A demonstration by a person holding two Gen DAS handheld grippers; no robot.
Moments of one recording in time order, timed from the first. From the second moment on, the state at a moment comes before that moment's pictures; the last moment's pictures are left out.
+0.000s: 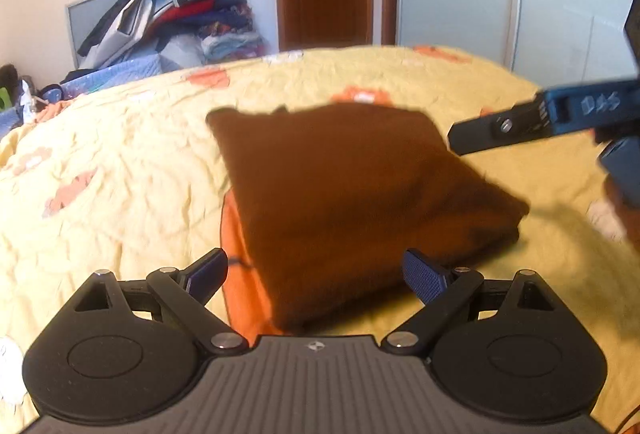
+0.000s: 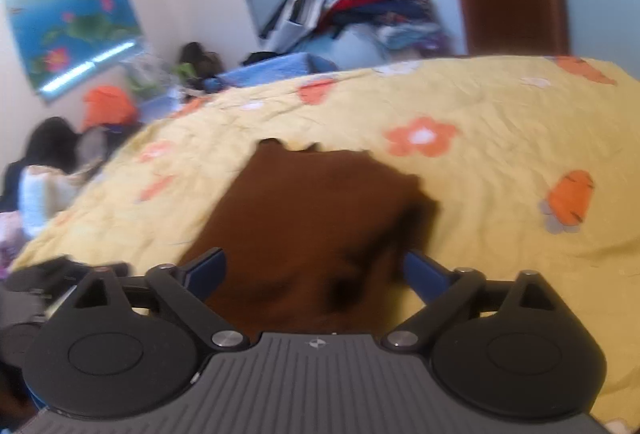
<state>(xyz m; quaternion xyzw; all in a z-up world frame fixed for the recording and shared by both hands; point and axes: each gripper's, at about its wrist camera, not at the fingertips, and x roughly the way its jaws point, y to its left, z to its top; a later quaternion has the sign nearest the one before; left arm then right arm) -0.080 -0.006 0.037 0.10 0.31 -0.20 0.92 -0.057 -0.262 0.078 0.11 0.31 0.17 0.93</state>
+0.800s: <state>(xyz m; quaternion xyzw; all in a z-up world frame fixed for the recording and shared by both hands) -0.078 0.009 0.022 0.08 0.35 -0.18 0.92 -0.073 -0.277 0.034 0.10 0.38 0.15 0.91</state>
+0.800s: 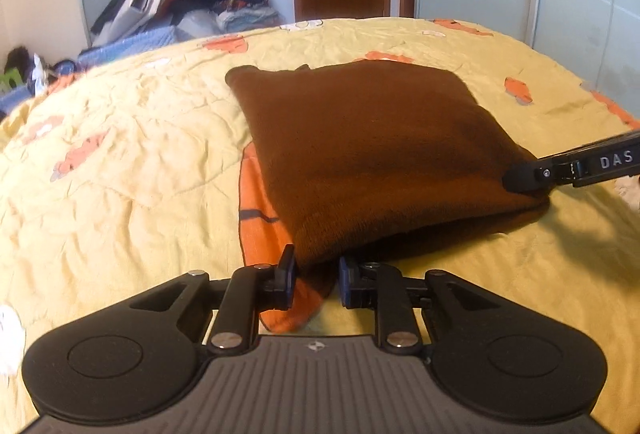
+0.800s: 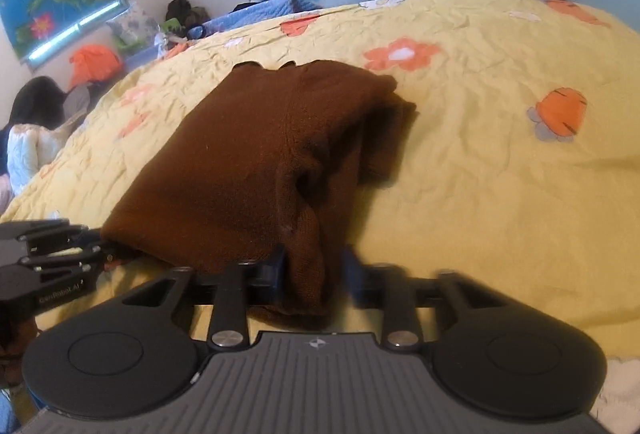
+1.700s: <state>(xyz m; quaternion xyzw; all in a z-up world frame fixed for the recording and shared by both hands) -0.079 -0.011 0.014 0.10 0.38 -0.10 0.91 -0.115 -0.207 0.018 0.00 0.38 0.01 0.93</state>
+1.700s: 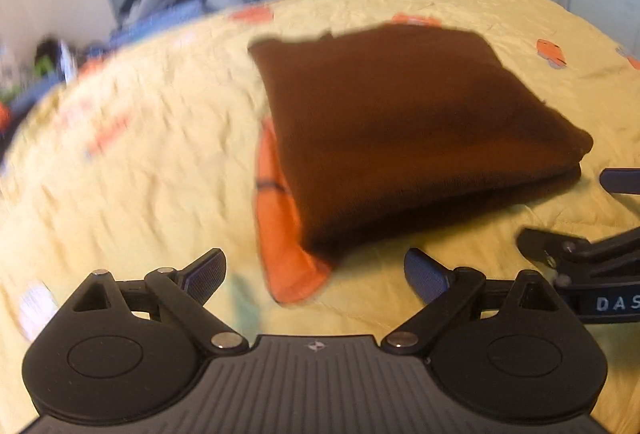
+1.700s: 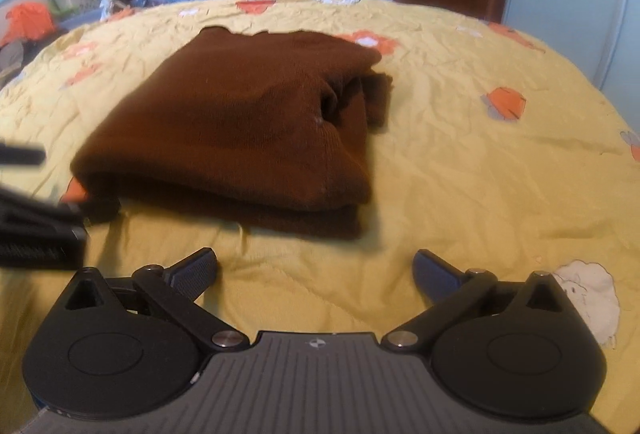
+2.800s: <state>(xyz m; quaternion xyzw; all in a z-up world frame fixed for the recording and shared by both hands) -0.089 0.005 -0.001 0.03 0.35 -0.07 0.93 -0.123 -0.201 0.011 0.01 0.33 -0.02 0.94</state>
